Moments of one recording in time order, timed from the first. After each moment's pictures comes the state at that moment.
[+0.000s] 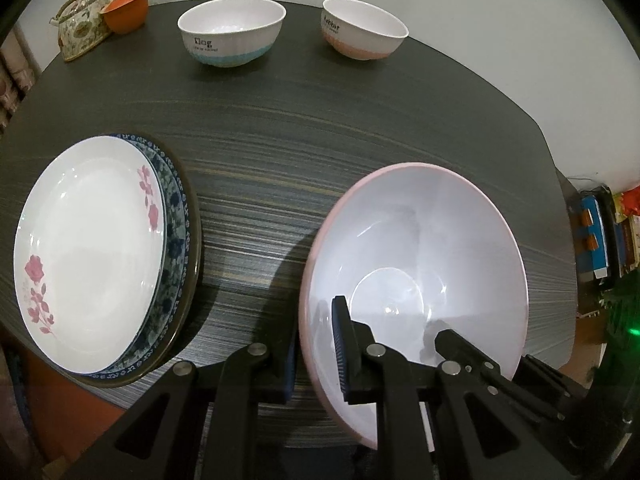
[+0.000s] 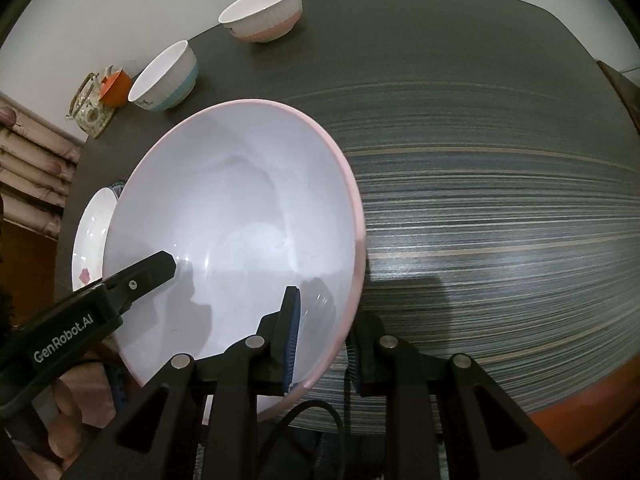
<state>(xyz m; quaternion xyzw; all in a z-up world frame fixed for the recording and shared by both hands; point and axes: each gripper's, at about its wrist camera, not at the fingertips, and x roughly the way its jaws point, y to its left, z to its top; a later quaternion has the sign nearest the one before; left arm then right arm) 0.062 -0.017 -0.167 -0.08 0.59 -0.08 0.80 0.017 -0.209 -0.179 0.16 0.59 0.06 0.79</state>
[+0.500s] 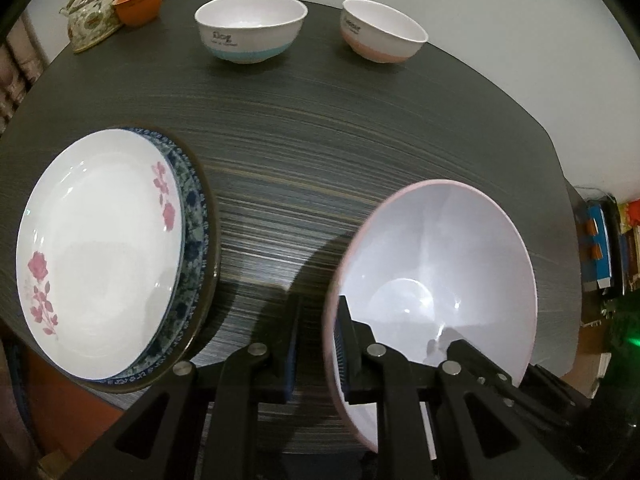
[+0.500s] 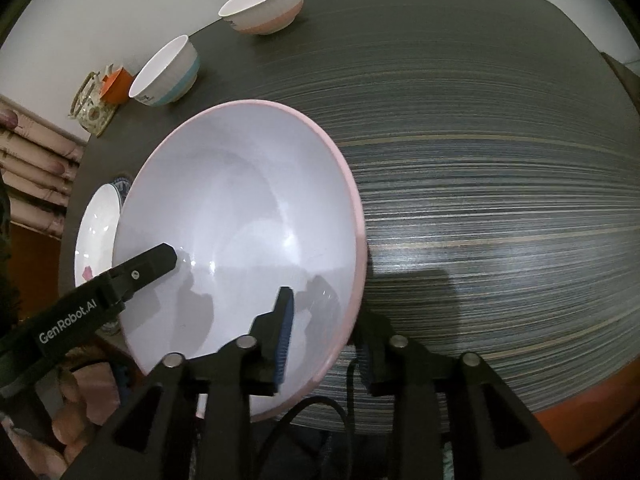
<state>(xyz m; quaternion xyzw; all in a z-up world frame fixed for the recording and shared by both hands) 0.061 -0.003 -0.168 -0.09 0.60 -0.06 0.80 0.016 -0.208 -0.183 0.17 0.60 0.07 0.78</state>
